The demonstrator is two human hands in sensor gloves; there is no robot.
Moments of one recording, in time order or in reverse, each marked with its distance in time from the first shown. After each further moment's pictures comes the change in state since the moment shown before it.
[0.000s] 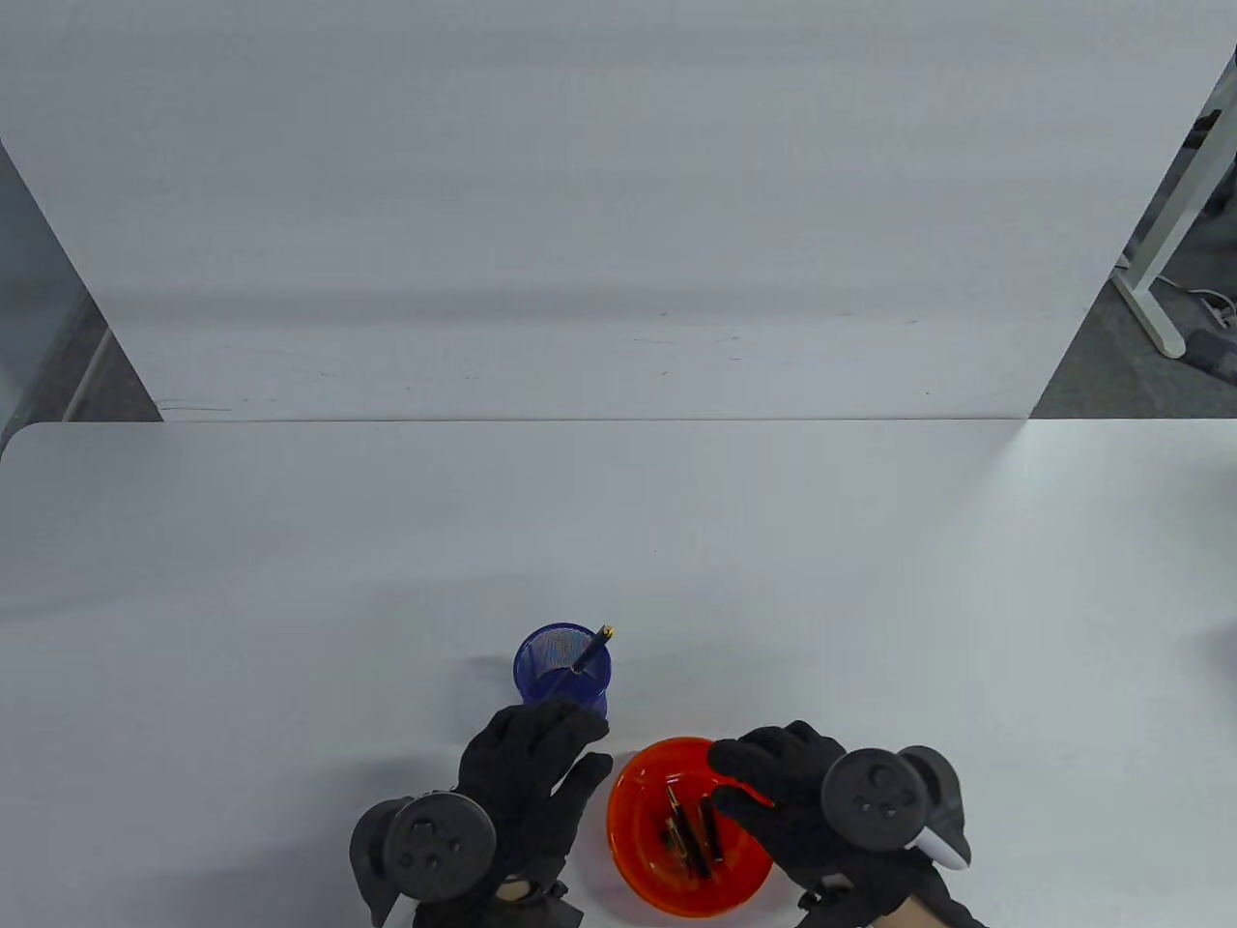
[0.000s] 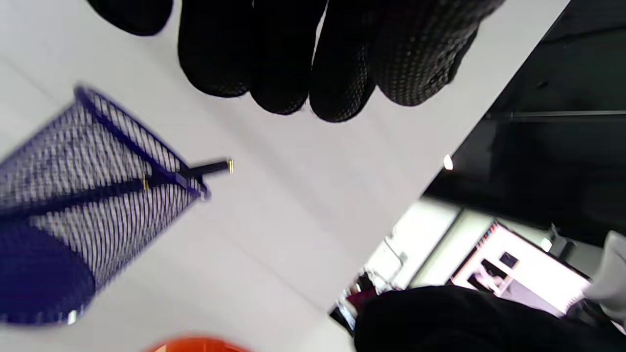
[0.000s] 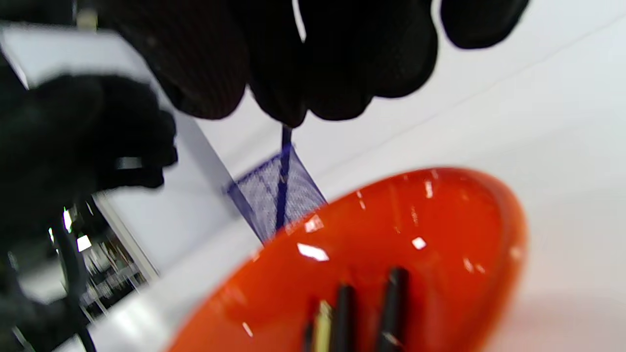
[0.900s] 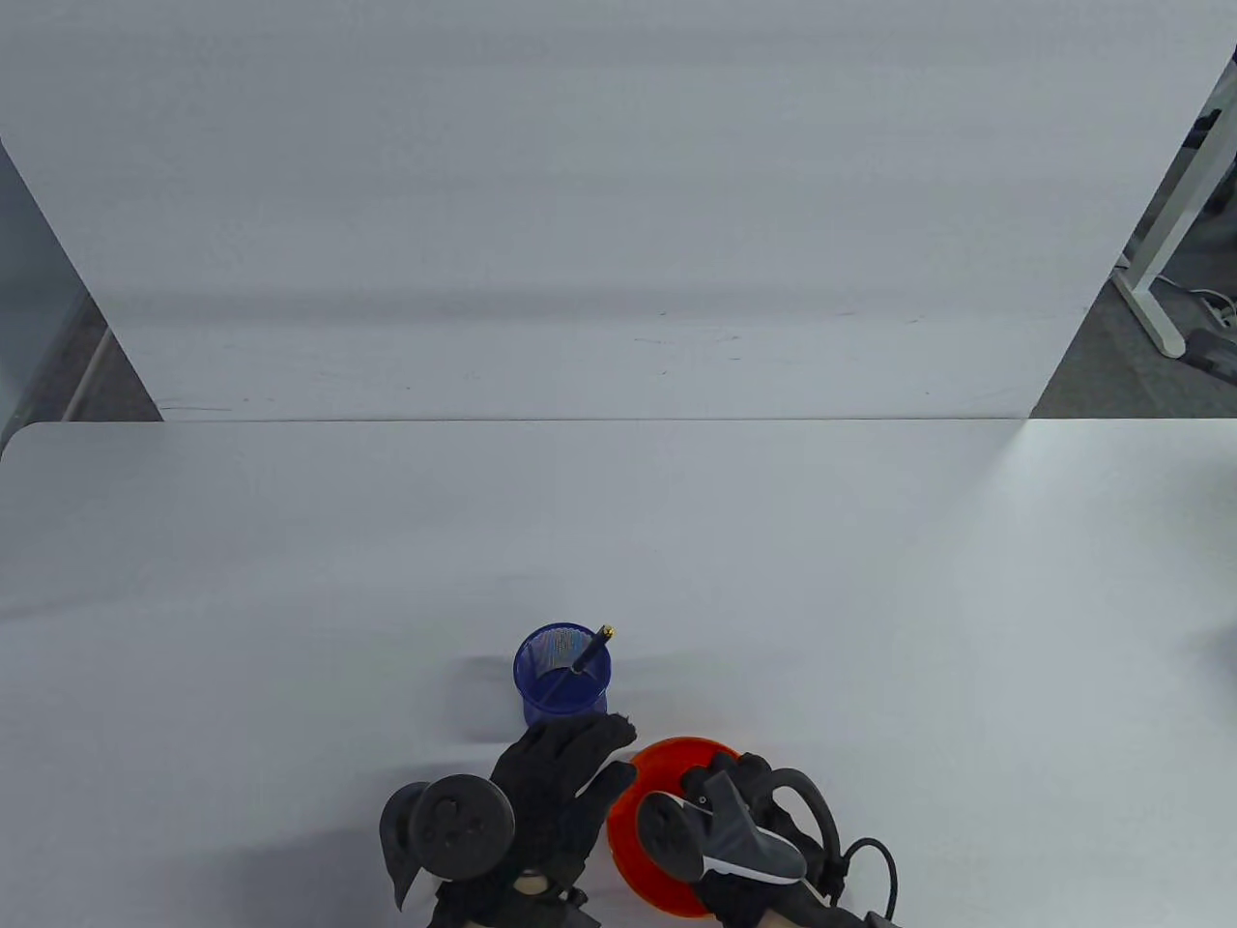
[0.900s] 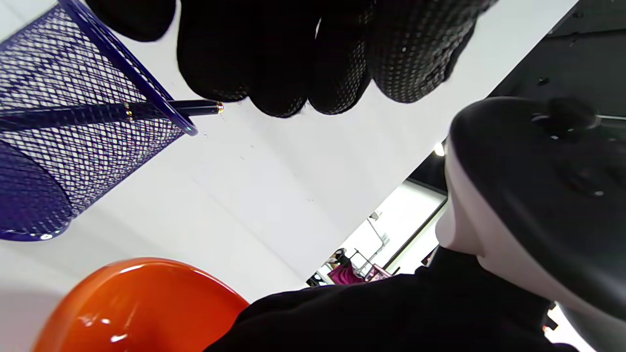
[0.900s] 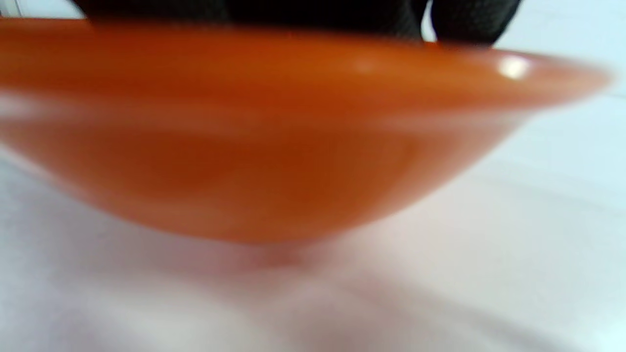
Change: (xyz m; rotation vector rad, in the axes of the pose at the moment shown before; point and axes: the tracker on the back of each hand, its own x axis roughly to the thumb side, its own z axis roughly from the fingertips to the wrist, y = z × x) left_hand -0.005 -0.018 -0.002 -0.030 -0.010 0.089; right_hand 0.042 0.071 -0.036 0.295 0.124 0.554
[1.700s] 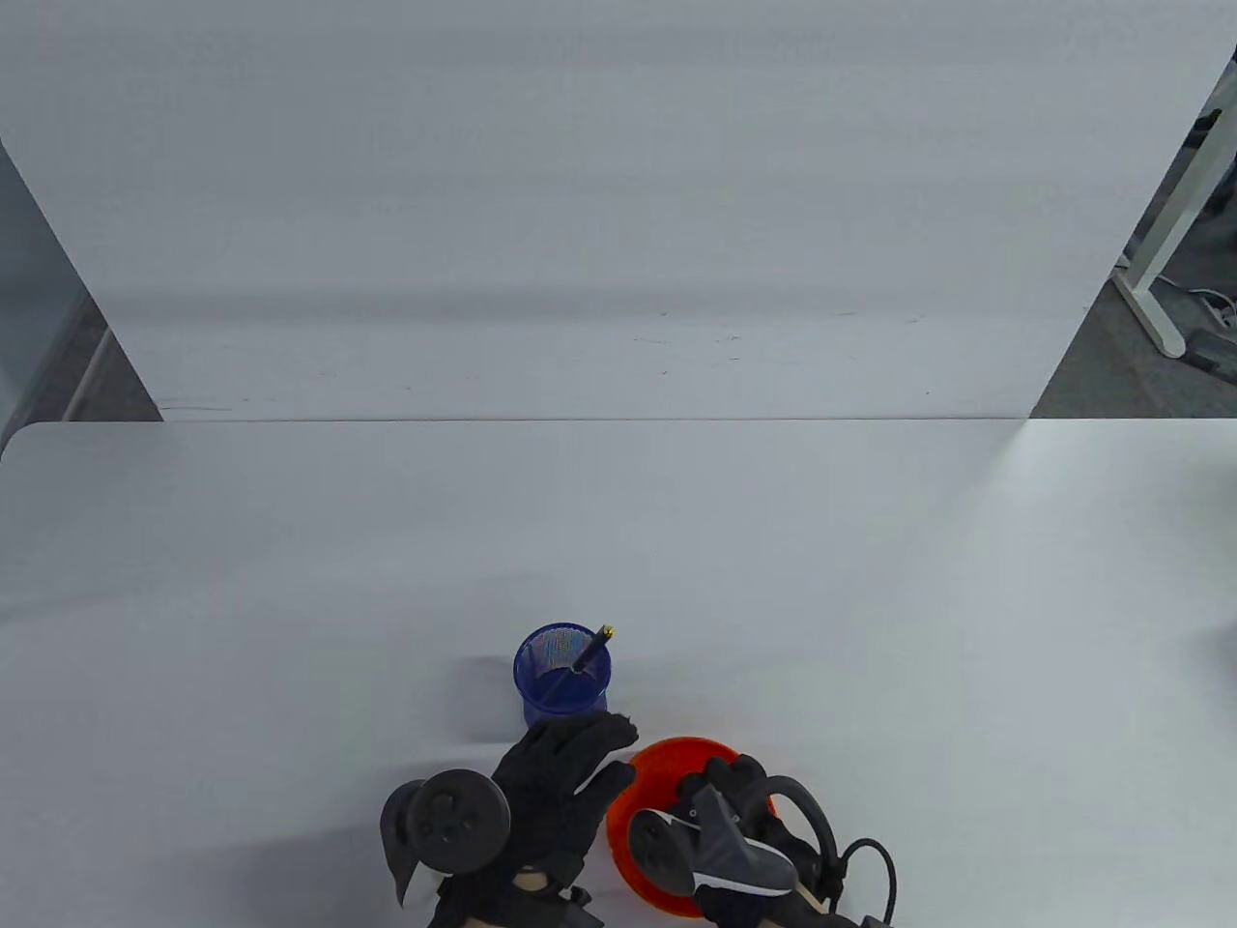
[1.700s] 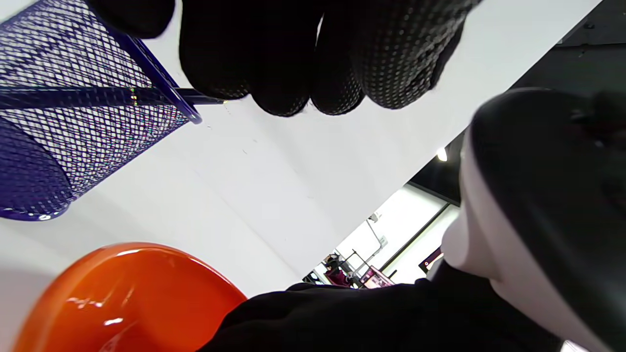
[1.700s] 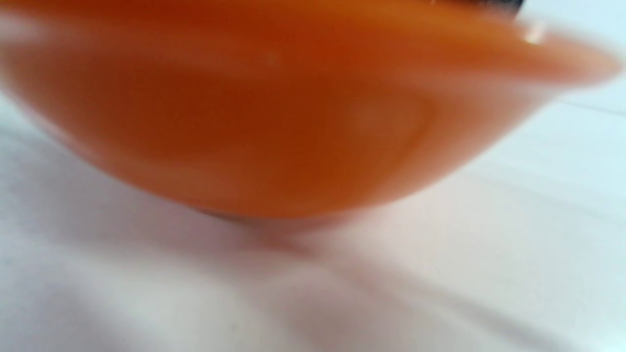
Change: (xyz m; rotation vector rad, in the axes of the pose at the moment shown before) left_hand -0.004 -0.002 -0.001 -0.006 0.027 0.035; right_hand 0.006 0.004 0.003 -0.022 -0.023 0.055
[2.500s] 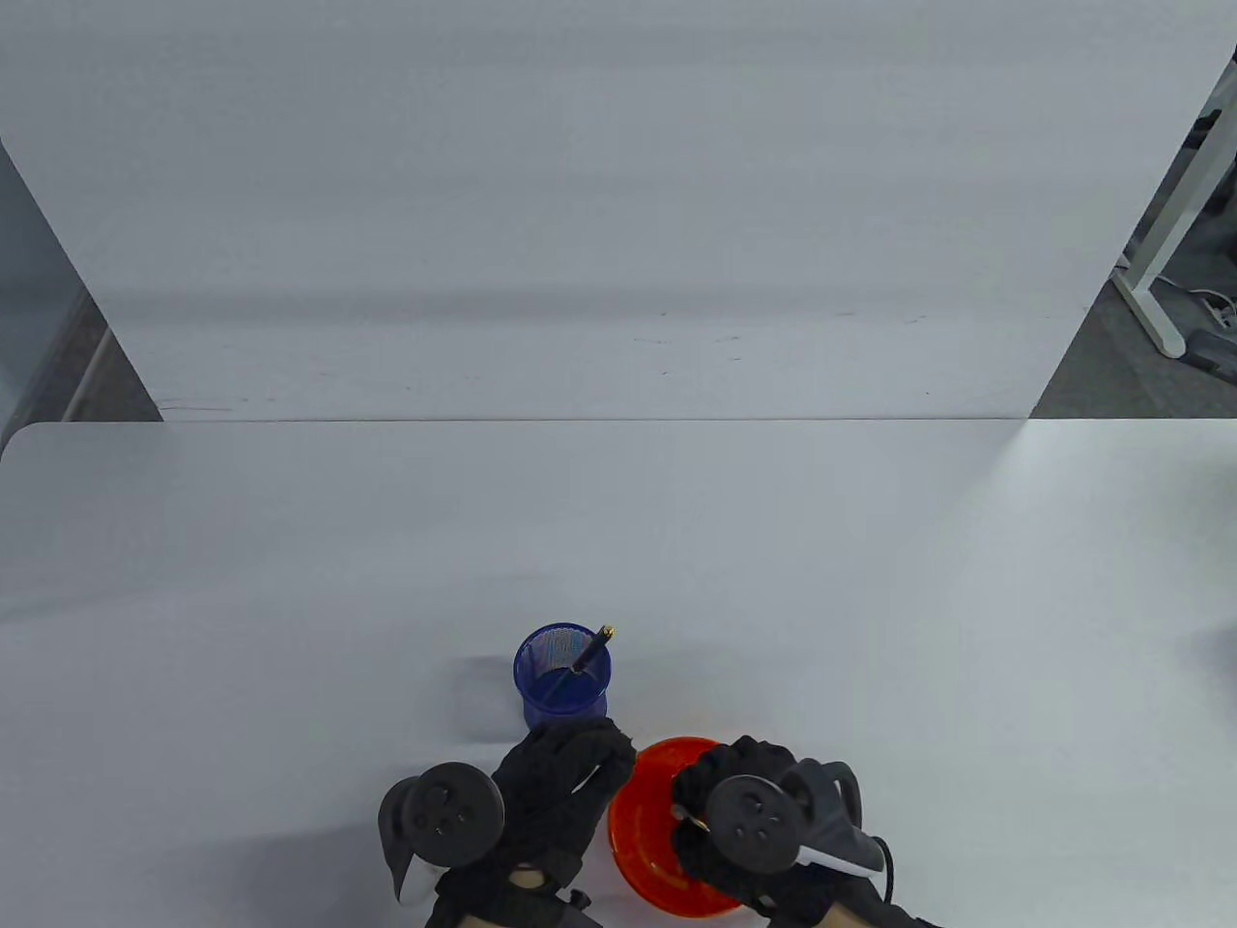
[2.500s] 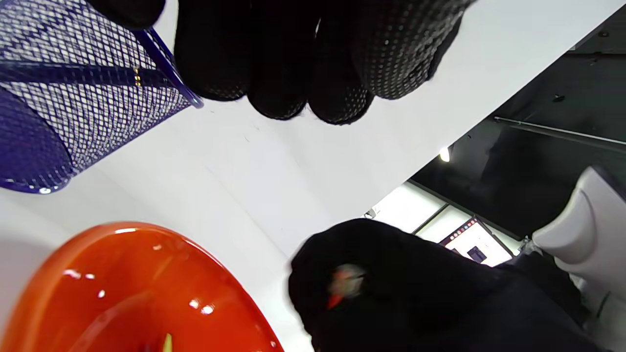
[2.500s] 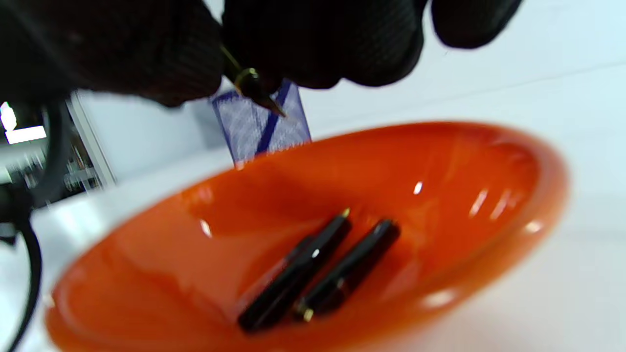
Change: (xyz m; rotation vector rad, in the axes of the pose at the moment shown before) left_hand -0.005 -0.002 0.000 -0.032 0.016 0.074; right_hand -0.060 -0.030 0.035 -0.244 -0.085 -0.471
